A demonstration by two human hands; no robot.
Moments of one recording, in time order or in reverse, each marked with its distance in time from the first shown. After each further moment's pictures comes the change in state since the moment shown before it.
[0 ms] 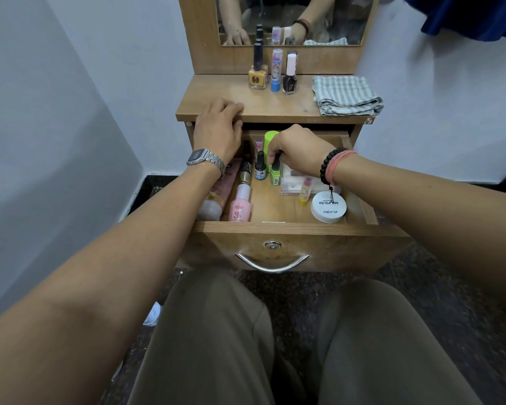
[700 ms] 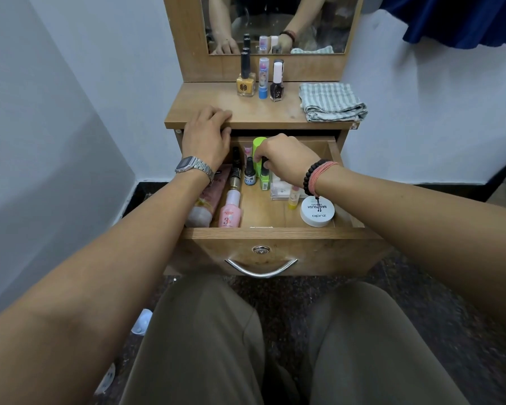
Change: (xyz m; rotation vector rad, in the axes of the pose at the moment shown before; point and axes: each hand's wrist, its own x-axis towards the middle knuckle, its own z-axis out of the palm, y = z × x) left_hand -0.001 0.001 -0.001 -0.006 0.001 -0.003; right_hand -0.005 -0.005 0.005 -0.079 0.054 0.004
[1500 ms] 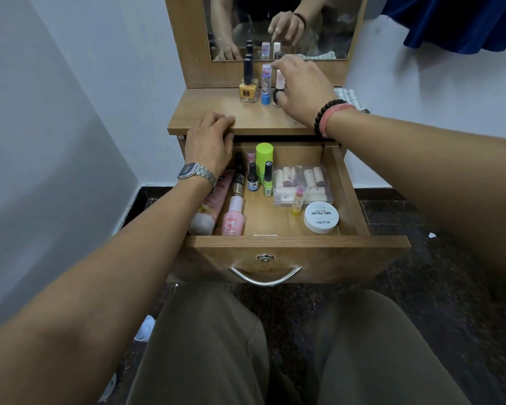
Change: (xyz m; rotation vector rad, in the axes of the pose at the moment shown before) left_hand 0.001 -0.002 0.001 0.012 -0.002 -0.008; right_hand 0.059 0.042 -0.063 0.014 0.410 0.108
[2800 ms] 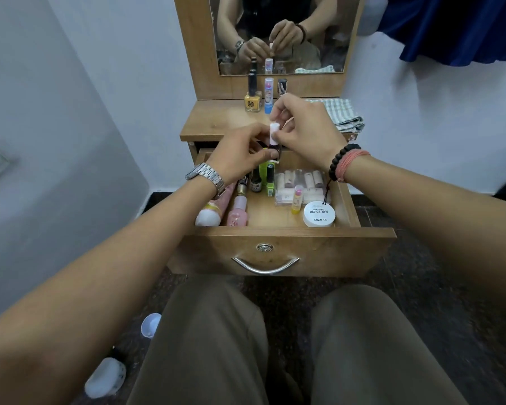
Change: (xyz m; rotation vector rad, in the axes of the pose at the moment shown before) left_hand -0.020 0.066 -0.058 -0.459 -0.319 0.137; right_hand -0.084 -0.034 -0.040 0.514 0.023 0.024
